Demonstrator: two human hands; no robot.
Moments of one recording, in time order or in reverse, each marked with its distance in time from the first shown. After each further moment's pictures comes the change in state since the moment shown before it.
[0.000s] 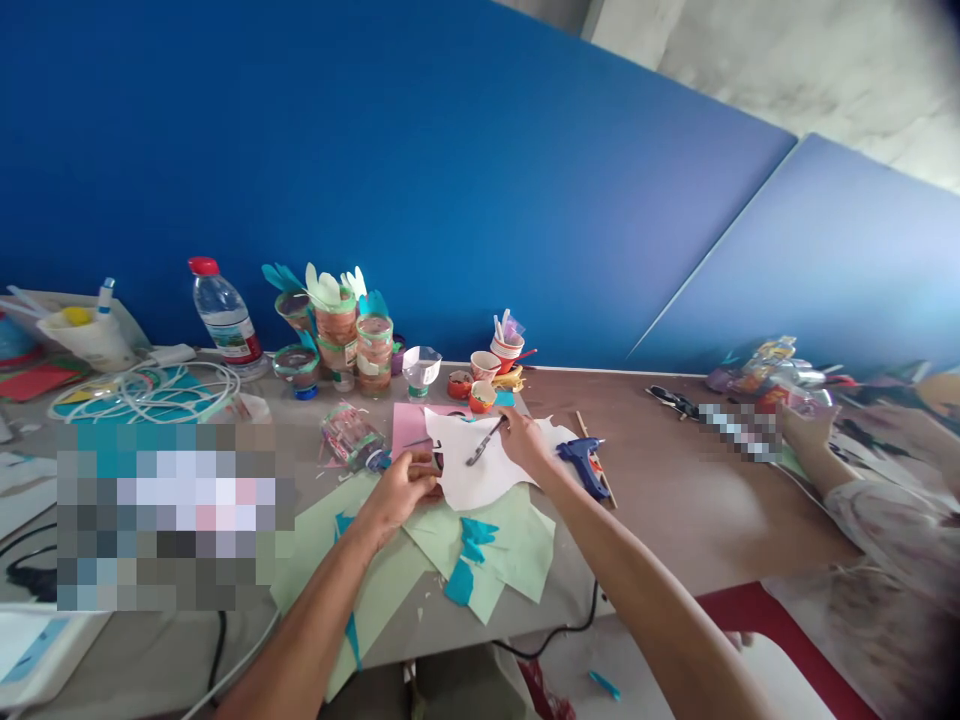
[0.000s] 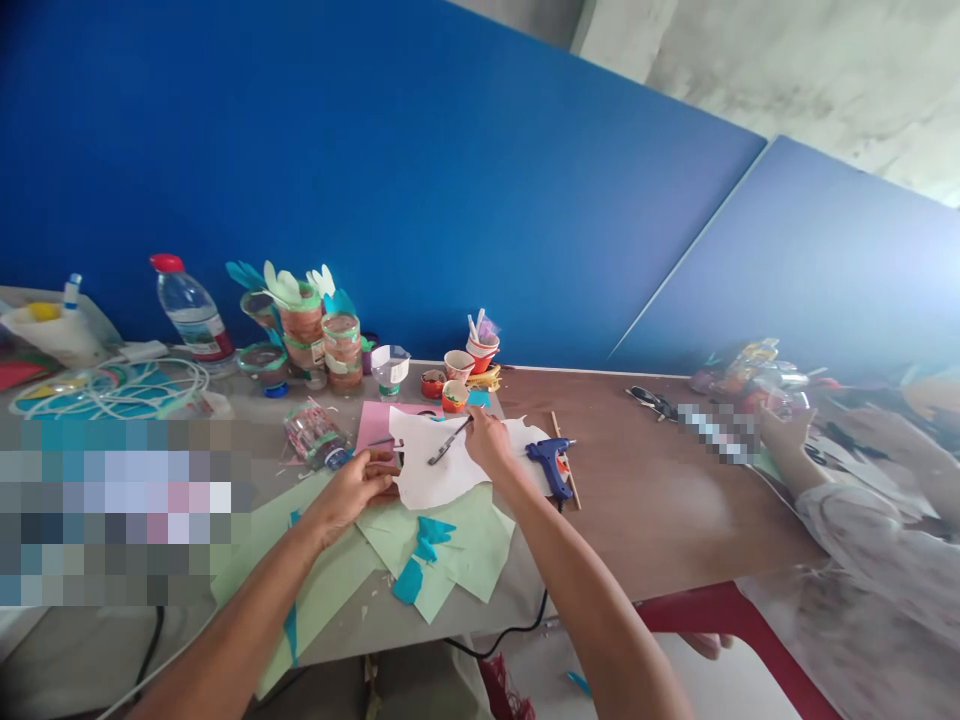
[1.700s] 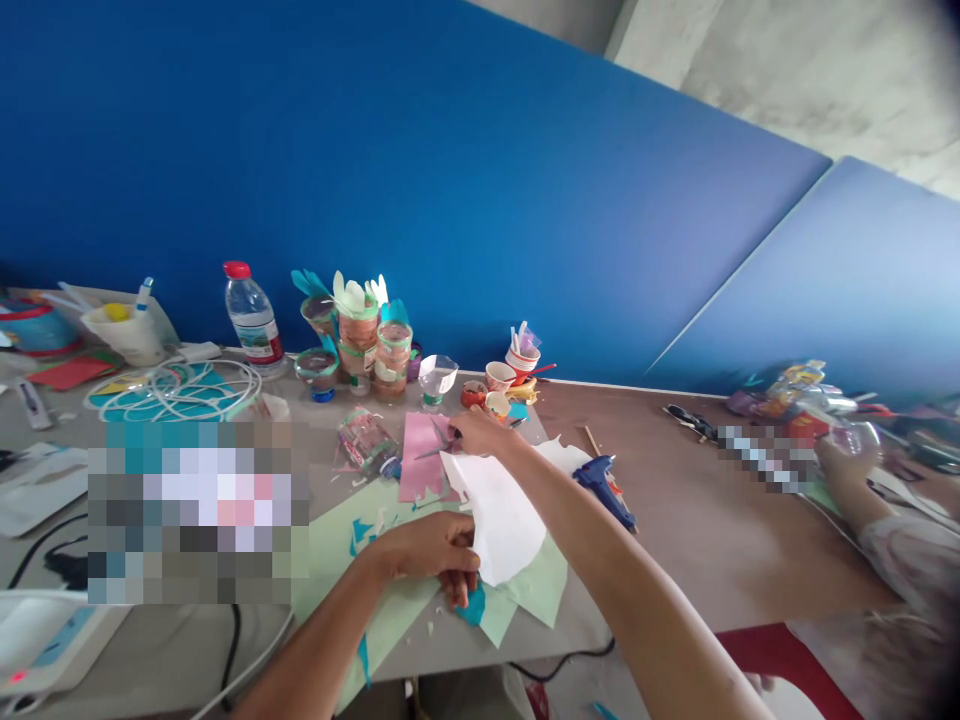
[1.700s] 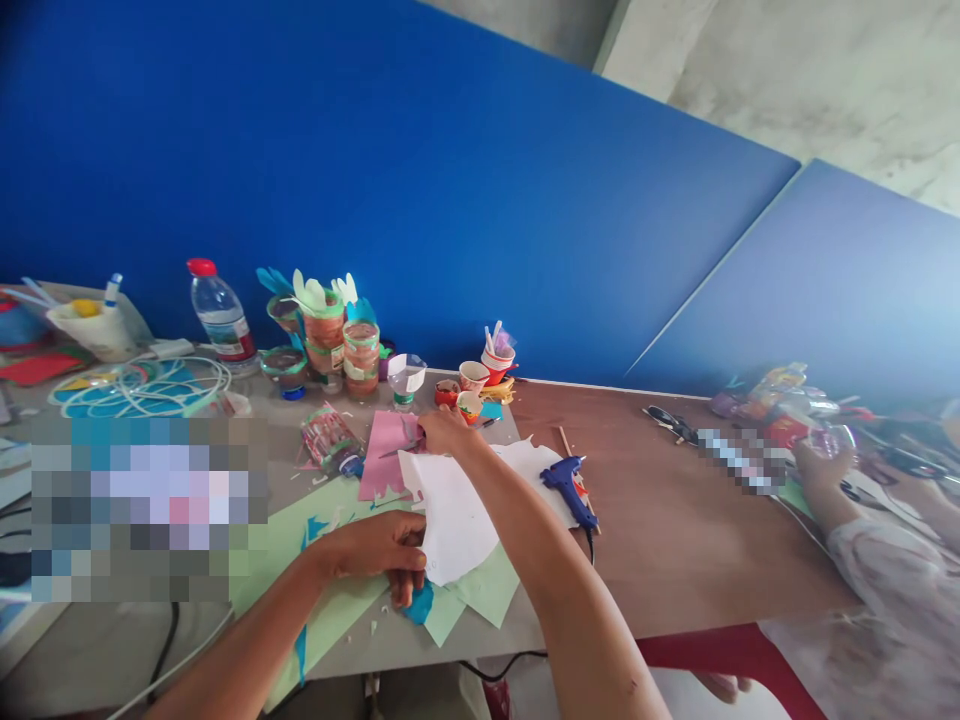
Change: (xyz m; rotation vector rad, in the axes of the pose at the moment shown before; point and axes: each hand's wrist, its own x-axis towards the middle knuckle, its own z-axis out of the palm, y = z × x) left_hand -0.022 -0.009 0.006 0.302 -0.753 -0.230; right_hand 0.053 -0.074 0.035 -0.233 -0.272 -0.447
